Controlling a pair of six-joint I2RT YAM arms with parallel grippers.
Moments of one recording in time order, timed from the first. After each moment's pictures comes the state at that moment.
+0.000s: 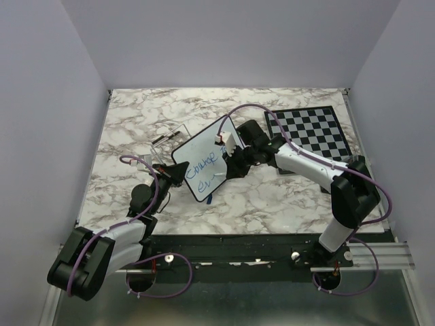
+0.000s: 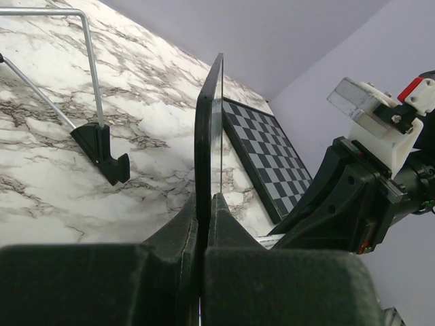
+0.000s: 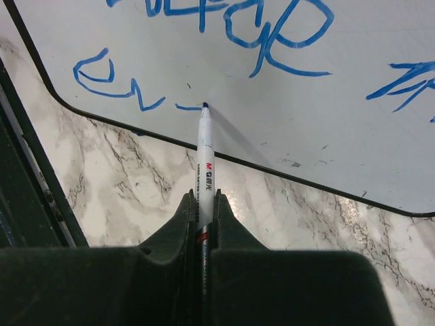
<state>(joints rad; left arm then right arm) -0.38 1.06 0.04 1.14 0.06 -0.77 0.71 1.70 1.25 -0.49 -0.45 -0.25</state>
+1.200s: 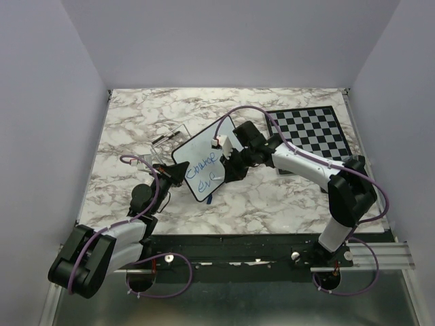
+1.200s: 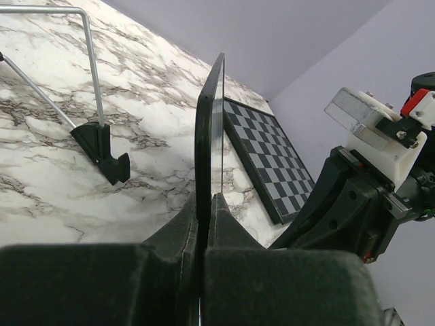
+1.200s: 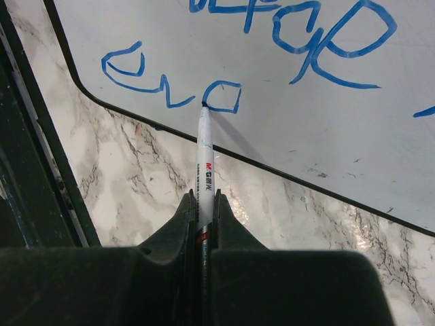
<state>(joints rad) -0.38 1.08 0.04 1.16 0.06 -0.78 0.73 1.72 1.27 -0.52 -0.49 -0.29</state>
